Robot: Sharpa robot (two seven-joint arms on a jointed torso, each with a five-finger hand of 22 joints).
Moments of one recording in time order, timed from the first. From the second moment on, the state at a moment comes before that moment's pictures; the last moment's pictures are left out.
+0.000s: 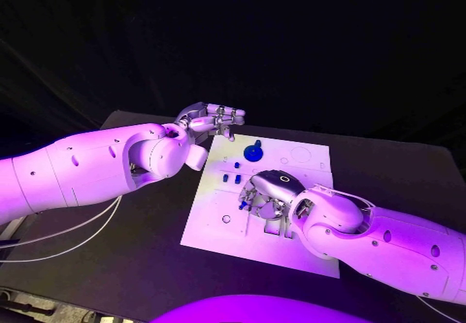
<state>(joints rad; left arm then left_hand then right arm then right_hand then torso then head) 1.19 -0.93 0.04 1.57 -0.06 -0.27 0.23 1.39 -0.17 0.45 0.01 0.05 1.07 0.17 0.08 0.09 1.14 0.10 0.19 0.16 1.20 0.02 0.89 0.50 0.17 1.08 0.10 0.81 0.59 1.10 -0.55 -0.13 1.60 -1.63 -0.33 -0.19 1.44 -0.13 0.38 0.11 0.27 1.16 0.11 0.12 0.17 1.26 0.04 0.14 0.16 1.46 -0.03 1.31 1.23 0.07 1.46 0.08 1.33 1.31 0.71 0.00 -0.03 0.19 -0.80</state>
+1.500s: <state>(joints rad) 1.19 -0.93 0.04 1.57 -0.06 -0.27 0.22 1.39 -0.17 0.45 0.02 0.05 1.07 0.17 0.08 0.09 1.14 0.10 0.19 0.16 1.20 0.02 0.89 0.50 0.17 1.08 0.10 0.81 0.59 1.10 -0.51 -0.13 1.56 -1.66 -0.28 -0.21 1.43 -0.13 0.38 0.11 0.27 1.16 0.11 0.12 0.17 1.26 0.04 0.13 0.16 1.46 -0.03 1.31 1.23 0.07 1.46 0.08 1.34 1.31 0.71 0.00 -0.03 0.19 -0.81</state>
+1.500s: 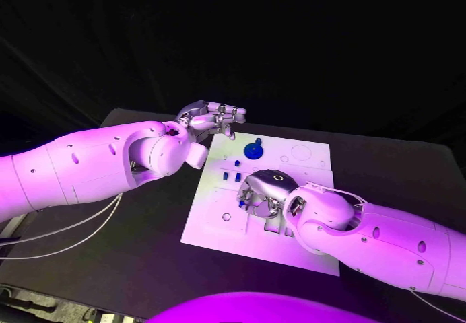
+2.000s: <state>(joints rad) 1.19 -0.93 0.04 1.57 -0.06 -0.27 0.22 1.39 -0.17 0.45 0.02 0.05 1.07 0.18 0.08 0.08 1.14 0.10 0.19 0.17 1.20 0.02 0.89 0.50 0.17 1.08 0.10 0.80 0.59 1.10 -0.55 -0.13 1.58 -1.66 -0.30 -0.22 1.36 -0.17 0.35 0.11 0.28 1.02 0.16 0.06 0.13 1.10 0.10 0.07 0.12 1.47 0.01 1.29 1.19 0.07 1.42 0.11 1.22 1.31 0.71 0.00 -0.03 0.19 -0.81</state>
